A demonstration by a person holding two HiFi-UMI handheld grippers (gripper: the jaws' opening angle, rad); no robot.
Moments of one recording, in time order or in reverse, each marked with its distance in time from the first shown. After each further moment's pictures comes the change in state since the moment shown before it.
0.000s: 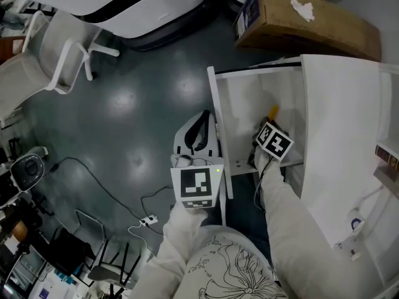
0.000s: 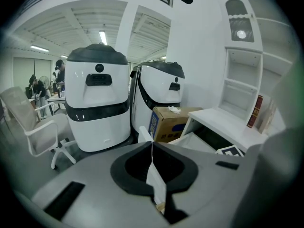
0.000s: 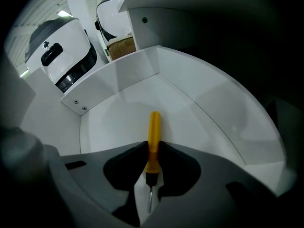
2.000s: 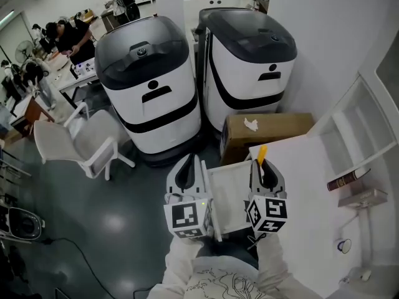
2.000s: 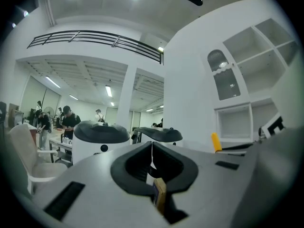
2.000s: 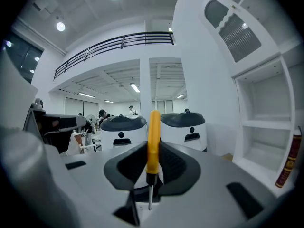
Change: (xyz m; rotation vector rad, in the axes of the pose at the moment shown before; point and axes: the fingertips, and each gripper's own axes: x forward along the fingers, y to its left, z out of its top) left arm -0.220 -0.037 0.245 0.053 -0.602 0.041; right arm -0.466 0.110 0.172 -0.394 -1.000 0.359
